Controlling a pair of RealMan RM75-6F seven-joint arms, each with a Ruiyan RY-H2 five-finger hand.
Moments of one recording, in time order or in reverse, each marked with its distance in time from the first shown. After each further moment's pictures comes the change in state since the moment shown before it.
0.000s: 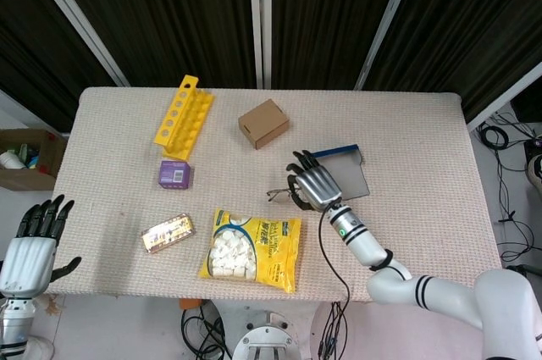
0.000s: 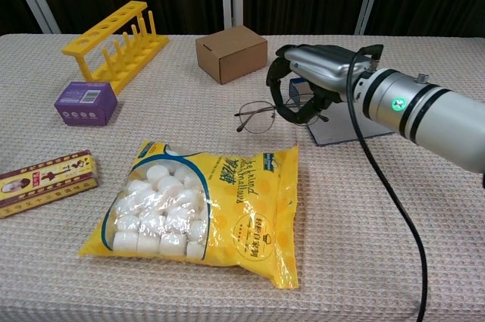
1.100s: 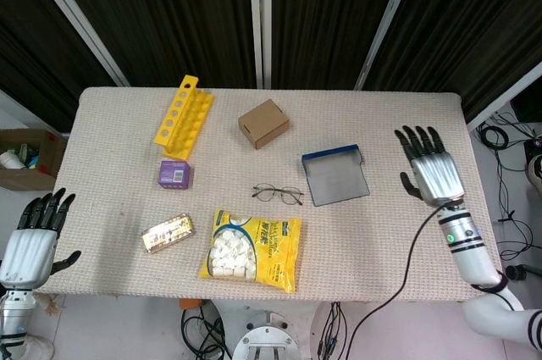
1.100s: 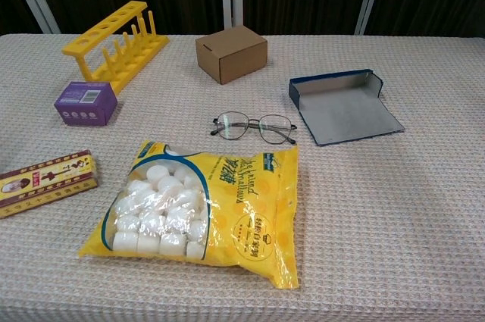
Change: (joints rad) left arm -0.031 0.029 -0.024 -0.032 -0.028 -0.054 0.014; right arm -0.300 0.588 -0.115 -0.330 -0.024 0.335 0.030
